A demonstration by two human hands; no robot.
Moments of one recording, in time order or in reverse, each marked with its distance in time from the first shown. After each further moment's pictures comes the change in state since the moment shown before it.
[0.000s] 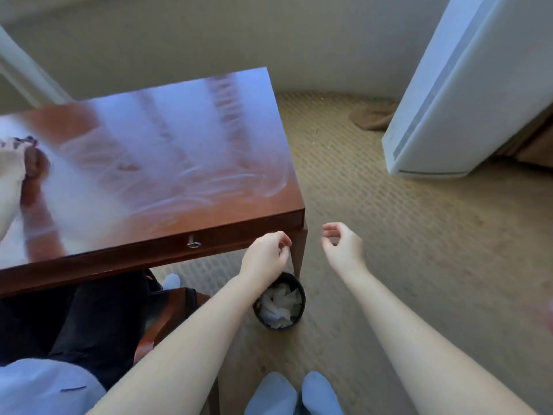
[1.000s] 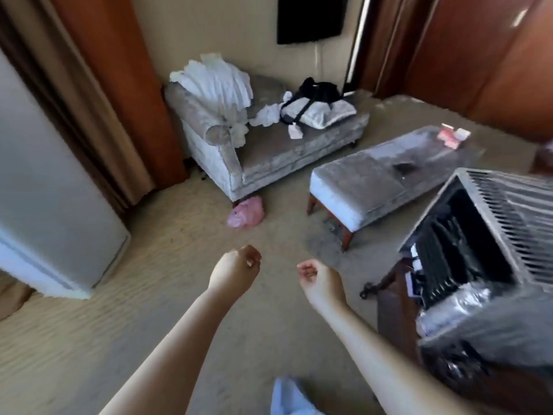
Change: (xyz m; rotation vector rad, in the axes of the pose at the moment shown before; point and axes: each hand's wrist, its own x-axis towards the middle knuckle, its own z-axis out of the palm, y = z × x) left_hand -0.215 0.371 0.076 0.193 -0.706 1.211; right_hand -0.404 0.098 -0.222 0.293 1.194 0.704
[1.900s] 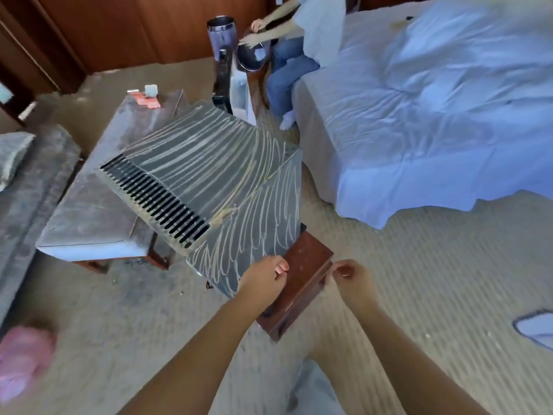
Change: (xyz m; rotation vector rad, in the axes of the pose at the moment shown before) left_hand -0.120 0.438 0.386 0.203 -0.856 0.832; right_hand -0.218 0.377 -0.351 0.399 0.931 0.807
